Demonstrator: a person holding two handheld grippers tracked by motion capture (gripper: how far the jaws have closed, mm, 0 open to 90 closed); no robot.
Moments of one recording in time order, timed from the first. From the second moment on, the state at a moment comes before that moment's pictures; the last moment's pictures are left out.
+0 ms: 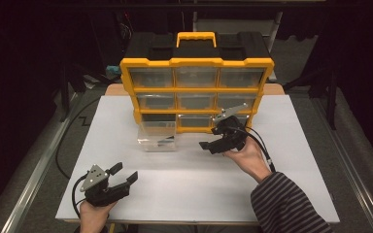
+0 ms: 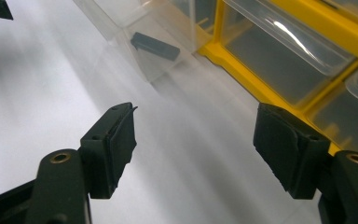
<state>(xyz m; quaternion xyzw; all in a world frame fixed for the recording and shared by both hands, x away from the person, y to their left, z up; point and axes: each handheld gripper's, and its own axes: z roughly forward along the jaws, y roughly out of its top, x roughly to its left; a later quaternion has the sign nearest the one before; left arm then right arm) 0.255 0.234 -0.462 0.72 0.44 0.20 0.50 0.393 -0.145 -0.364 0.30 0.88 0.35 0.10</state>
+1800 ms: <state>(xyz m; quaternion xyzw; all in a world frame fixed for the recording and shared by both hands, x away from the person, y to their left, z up) 0.254 0.232 -0.463 0.71 0.45 0.20 0.50 0.330 -0.258 -0.402 0.39 0.82 0.40 0.14</state>
